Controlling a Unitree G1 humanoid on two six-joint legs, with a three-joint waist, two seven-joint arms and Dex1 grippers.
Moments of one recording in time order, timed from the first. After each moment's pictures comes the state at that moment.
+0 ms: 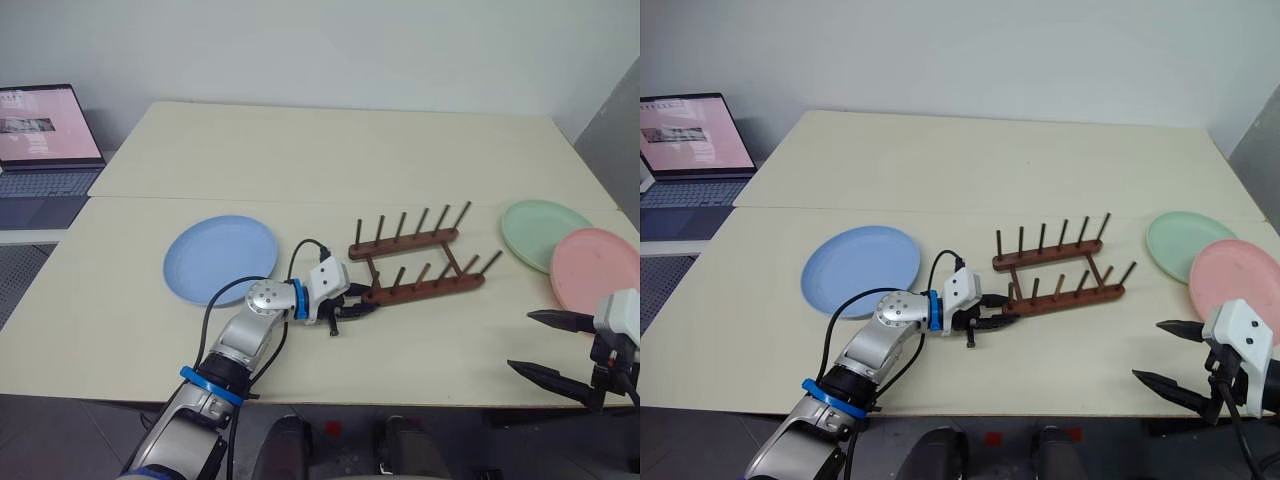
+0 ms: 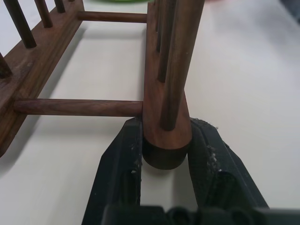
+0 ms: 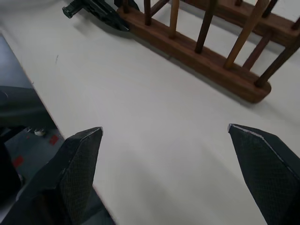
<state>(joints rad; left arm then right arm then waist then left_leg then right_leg) -0.49 0.28 -0.34 0.30 -0.10 0.01 -1.07 0.51 -0.91 -0.67 -0.64 0.59 0.59 1.07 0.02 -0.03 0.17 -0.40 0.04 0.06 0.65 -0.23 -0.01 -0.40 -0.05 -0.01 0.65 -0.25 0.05</state>
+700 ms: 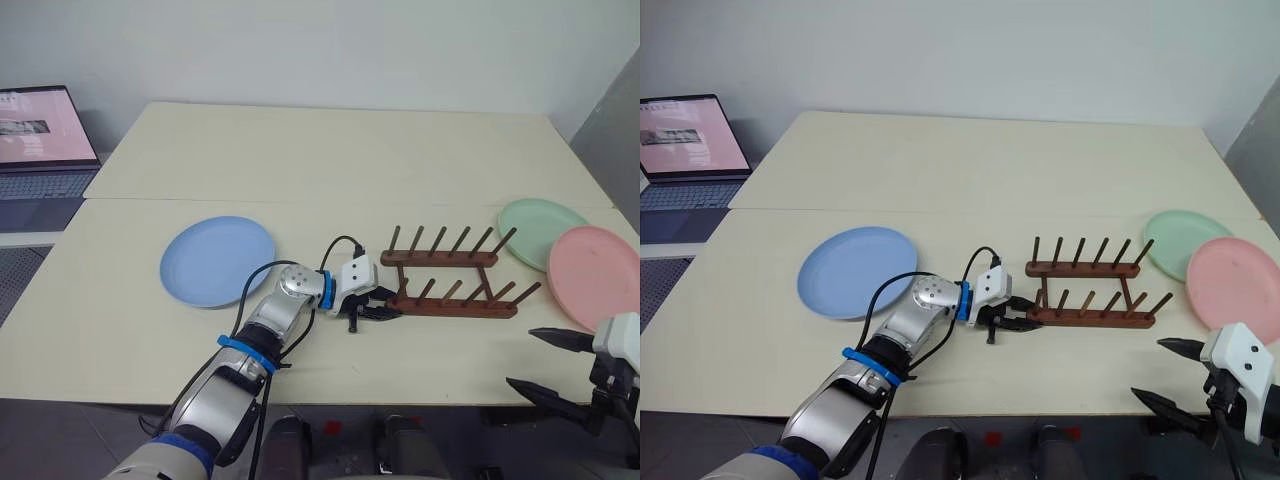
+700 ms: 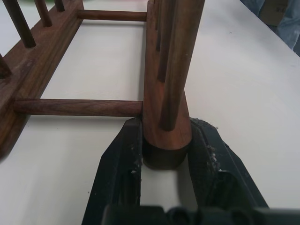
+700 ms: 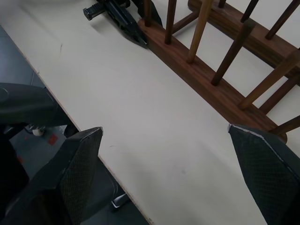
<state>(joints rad) -0.69 0.15 -0.37 0.68 -0.03 -0.15 -1.17 0.61 -0.84 -0.70 -0.72 0.57 0.58 1.02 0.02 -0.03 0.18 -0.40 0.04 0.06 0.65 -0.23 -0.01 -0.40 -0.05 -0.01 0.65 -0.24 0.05</state>
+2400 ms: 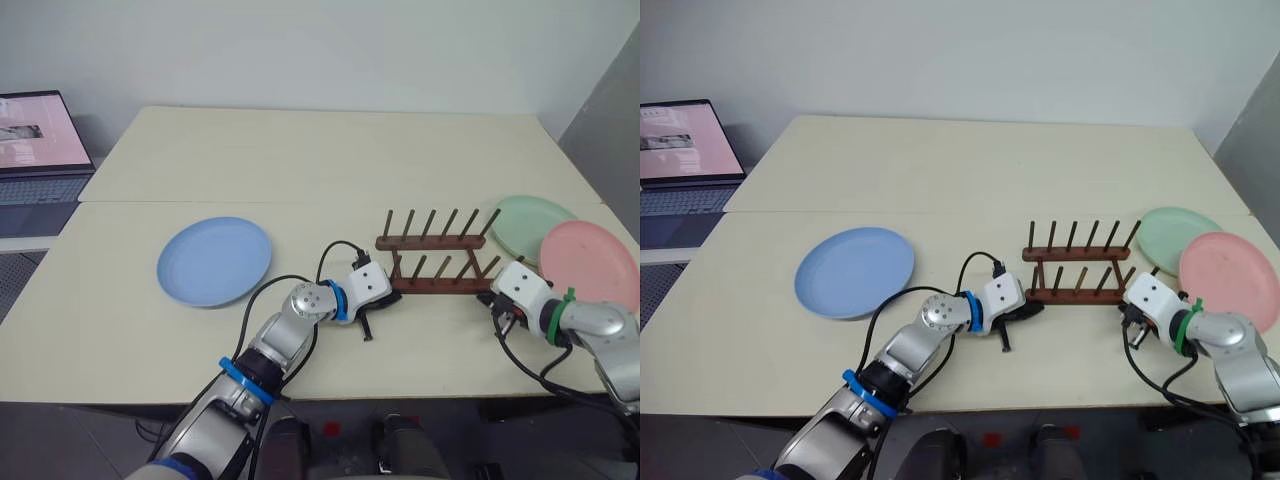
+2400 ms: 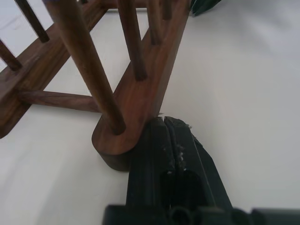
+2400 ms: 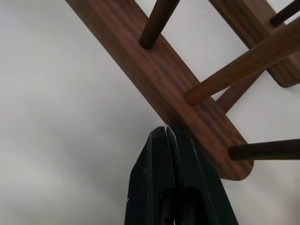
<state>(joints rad) -0.58 0.16 -0.45 0.40 0.10 0.05 -0.74 -0.13 -0.83 0.01 -0.11 0.02 0.40 0.77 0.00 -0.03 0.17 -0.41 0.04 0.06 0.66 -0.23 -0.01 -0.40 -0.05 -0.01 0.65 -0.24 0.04</state>
